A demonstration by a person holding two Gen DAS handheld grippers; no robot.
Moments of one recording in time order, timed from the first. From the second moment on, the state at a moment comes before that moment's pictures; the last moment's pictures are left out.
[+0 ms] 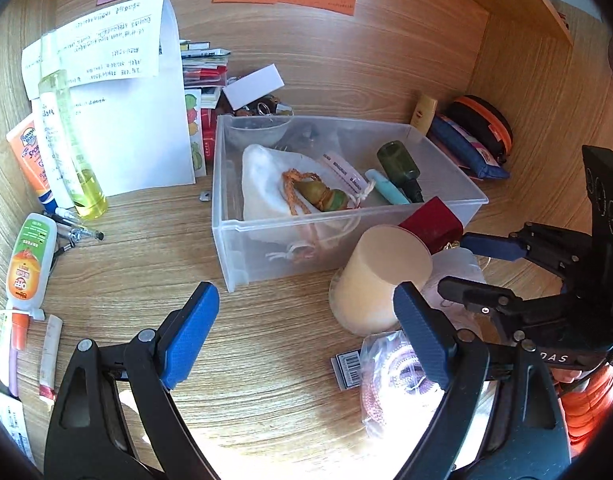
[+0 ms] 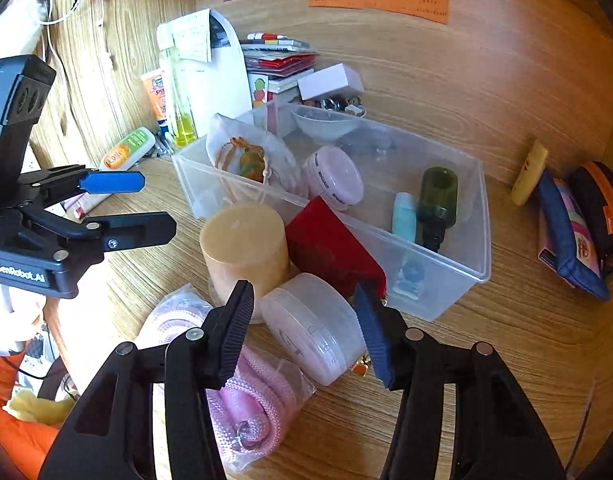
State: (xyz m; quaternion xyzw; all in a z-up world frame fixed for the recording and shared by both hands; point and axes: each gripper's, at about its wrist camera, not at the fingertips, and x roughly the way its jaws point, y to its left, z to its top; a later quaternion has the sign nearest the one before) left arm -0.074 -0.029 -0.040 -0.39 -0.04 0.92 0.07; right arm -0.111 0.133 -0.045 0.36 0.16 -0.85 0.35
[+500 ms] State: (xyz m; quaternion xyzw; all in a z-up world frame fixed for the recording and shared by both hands) left arm -0.105 0.011 -0.062 -0.42 -0.03 0.90 0.11; right arm -0.112 0.147 -0.068 0.40 0.18 -0.82 0.36
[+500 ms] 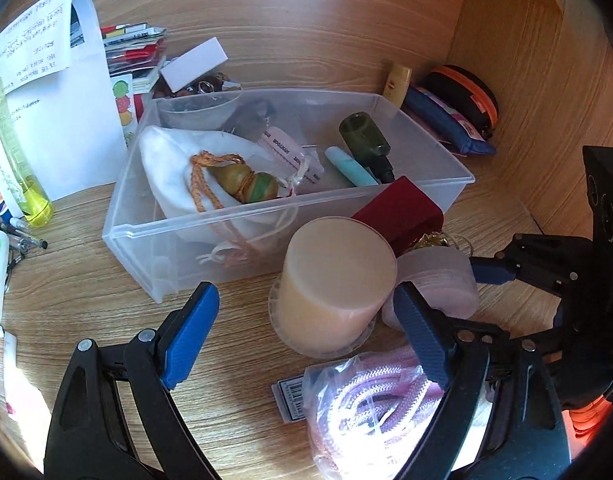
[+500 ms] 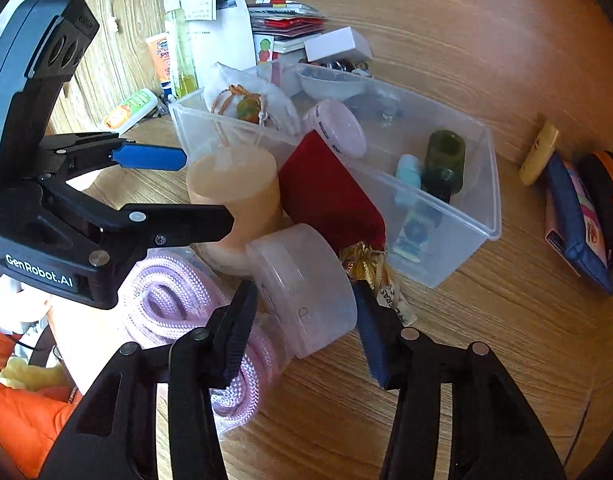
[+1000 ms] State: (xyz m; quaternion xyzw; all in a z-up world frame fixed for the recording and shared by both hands) left arm -0.115 0.024 -0.066 -0.40 -0.03 0.91 0.11; right arm -0.116 0.178 -0.048 0.38 0.12 -0.84 0.36
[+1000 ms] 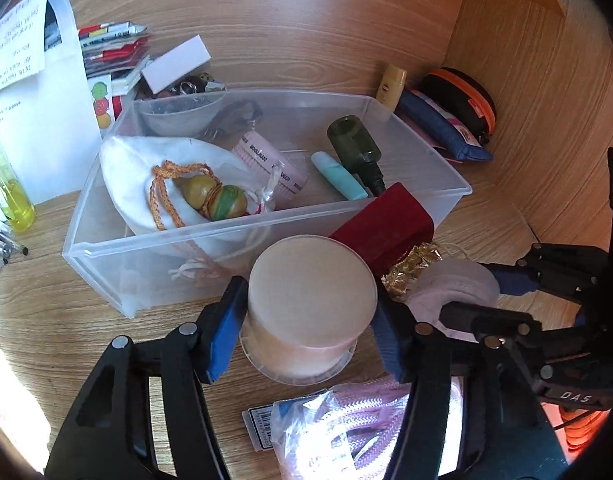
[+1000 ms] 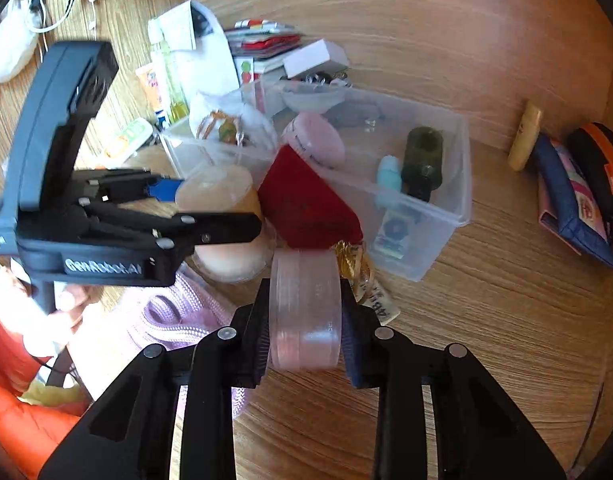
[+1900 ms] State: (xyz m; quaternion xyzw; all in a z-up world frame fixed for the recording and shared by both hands) left arm -0.083 -0.005 -0.001 -0.33 -0.08 0.93 0.13; right arm -0.127 0.183 0.023 0.32 0.07 -0.88 0.34
